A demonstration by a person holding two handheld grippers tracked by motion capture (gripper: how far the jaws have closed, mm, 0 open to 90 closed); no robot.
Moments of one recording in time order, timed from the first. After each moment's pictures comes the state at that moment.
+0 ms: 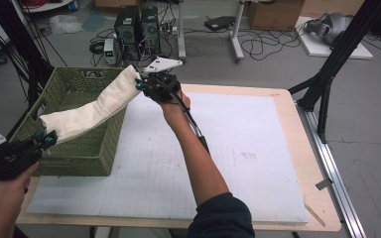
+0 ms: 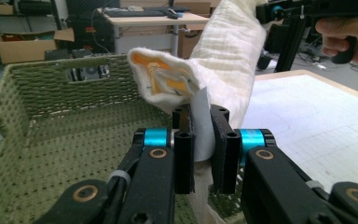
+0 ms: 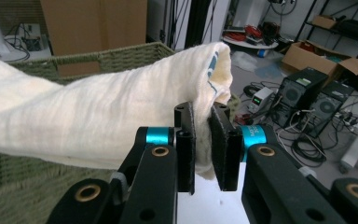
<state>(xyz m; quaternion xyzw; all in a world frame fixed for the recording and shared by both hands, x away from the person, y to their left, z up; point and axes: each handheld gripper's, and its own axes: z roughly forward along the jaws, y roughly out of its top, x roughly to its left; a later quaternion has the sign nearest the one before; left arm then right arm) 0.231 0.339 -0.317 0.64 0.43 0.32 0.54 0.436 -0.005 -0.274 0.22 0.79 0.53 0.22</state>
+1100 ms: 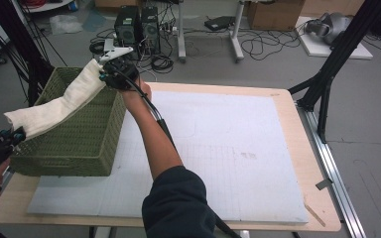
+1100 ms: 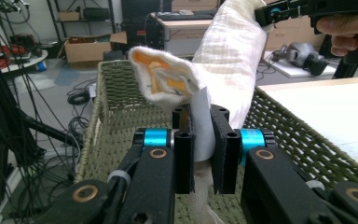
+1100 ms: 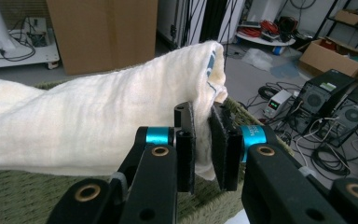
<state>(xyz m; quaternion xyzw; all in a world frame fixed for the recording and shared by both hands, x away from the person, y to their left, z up) 0.230 0.392 -0.318 0.61 0.48 0.38 0.50 0.478 0.104 -0.276 0.20 0.80 0.52 0.21</state>
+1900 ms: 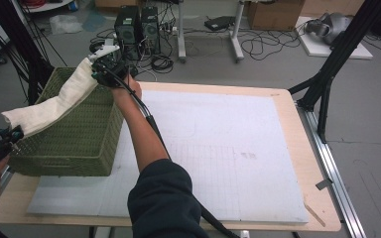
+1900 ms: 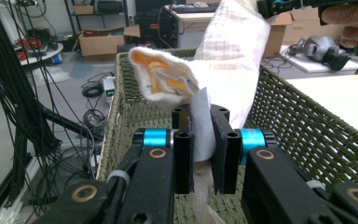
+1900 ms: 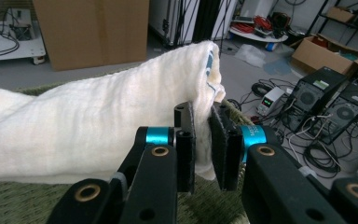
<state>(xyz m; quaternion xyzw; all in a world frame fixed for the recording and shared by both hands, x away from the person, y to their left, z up) 0.241 0.401 -0.325 0.61 0.50 0.39 0.48 0.492 0.135 -0.282 0.21 0.81 0.50 0.23</state>
